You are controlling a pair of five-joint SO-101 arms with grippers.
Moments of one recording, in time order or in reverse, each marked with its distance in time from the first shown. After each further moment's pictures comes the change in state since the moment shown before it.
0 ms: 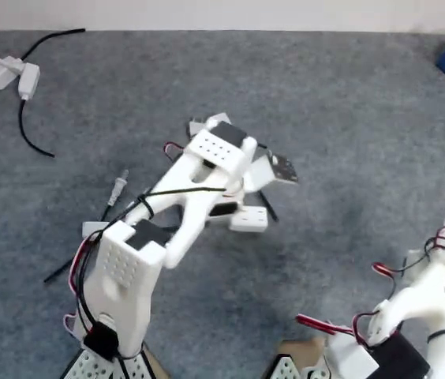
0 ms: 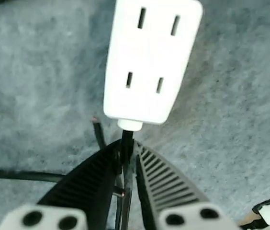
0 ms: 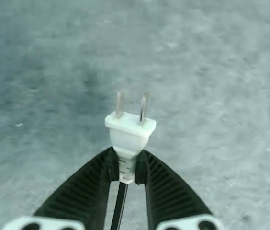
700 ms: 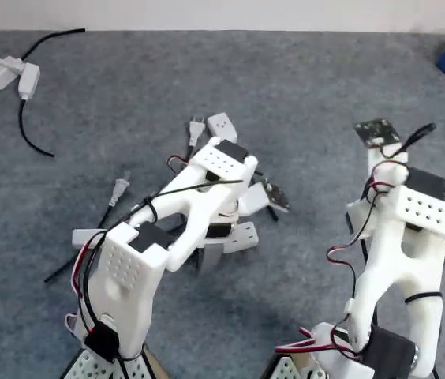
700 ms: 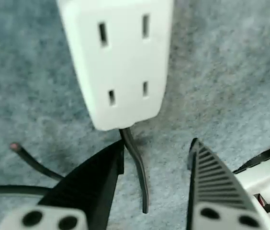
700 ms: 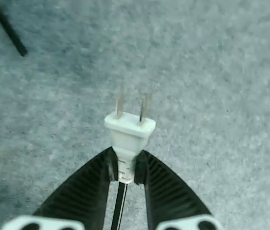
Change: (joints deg) left arm 1.7 0.0 10.0 2.7 0.0; right arm -28.5 0.2 -18.5 20.0 0.1
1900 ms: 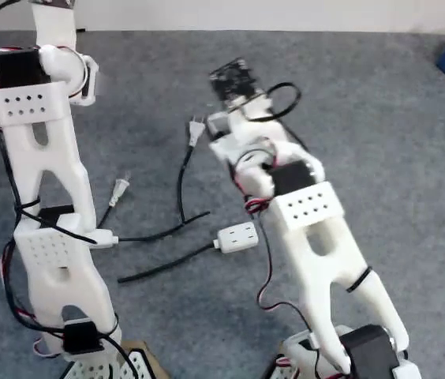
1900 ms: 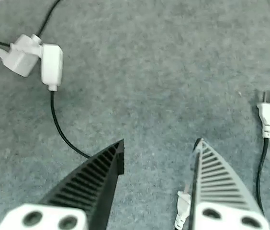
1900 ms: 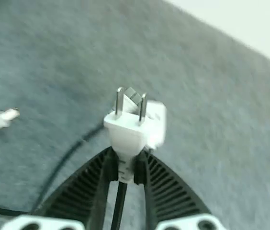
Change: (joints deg) left arm -41.0 0.4 -62.2 0.5 31.5; right arm -42.6 0.1 -2.5 -37.6 -20.0
